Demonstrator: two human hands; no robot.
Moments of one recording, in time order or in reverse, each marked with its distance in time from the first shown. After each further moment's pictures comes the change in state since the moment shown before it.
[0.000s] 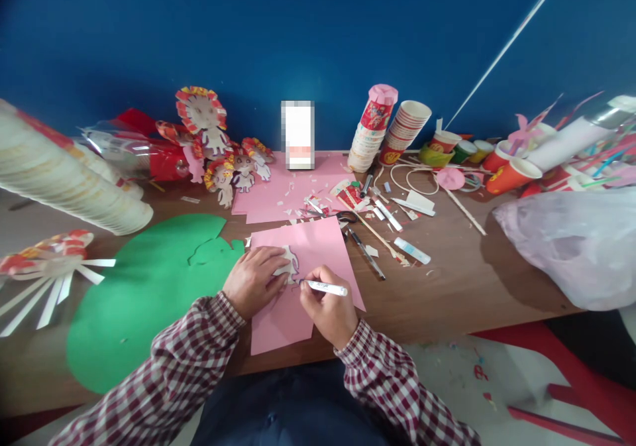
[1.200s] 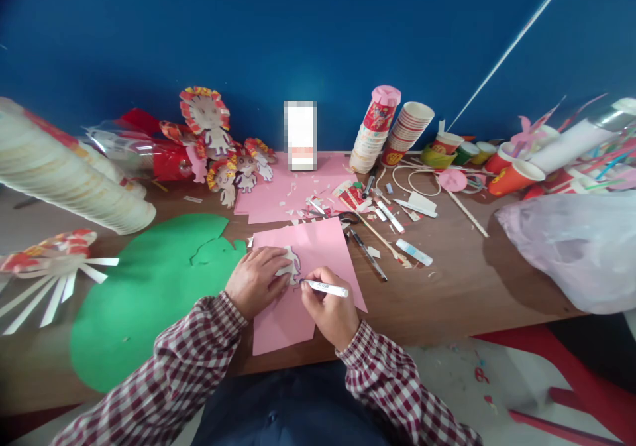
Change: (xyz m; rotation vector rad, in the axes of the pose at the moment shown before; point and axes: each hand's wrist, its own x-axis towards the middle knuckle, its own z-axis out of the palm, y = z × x) left_hand 0.001 0.001 -0.002 0.009 0.008 0.006; right_hand 0.001 -0.001 0.000 -0.021 -0.016 -0.004
